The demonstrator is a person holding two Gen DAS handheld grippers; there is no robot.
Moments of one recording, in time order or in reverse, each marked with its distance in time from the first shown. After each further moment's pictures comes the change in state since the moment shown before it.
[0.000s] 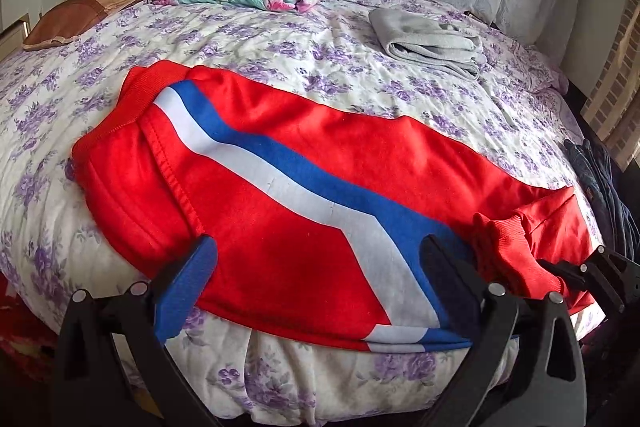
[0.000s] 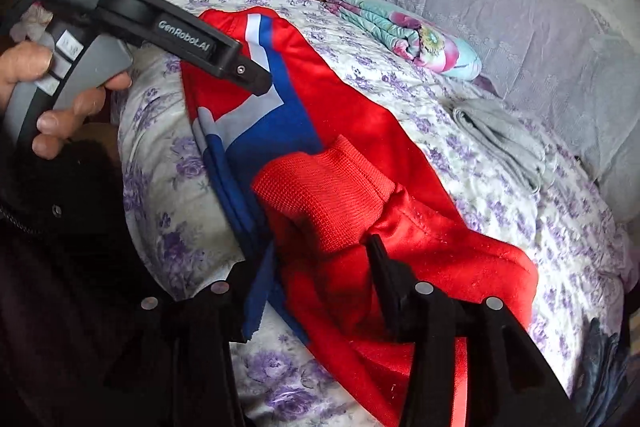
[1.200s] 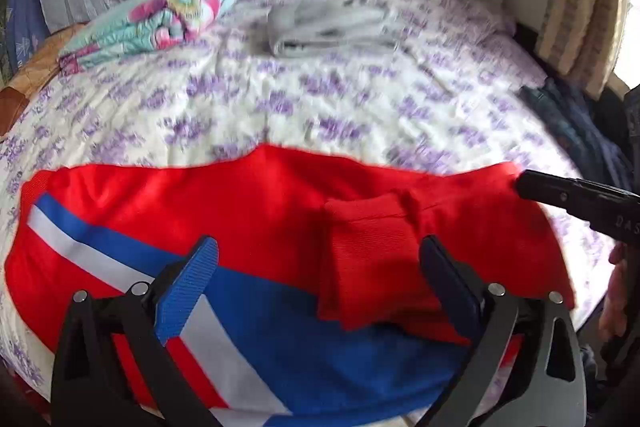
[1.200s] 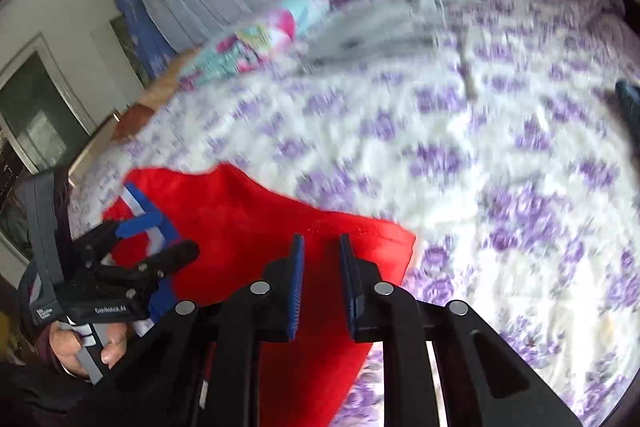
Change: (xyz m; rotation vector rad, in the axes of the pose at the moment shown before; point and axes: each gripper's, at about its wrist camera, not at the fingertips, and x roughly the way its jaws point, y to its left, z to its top) left arm 0.054 -0.112 0.023 0.265 0.073 -0.045; right arm 0.031 -0.169 -0.062 0.899 0.087 0.184
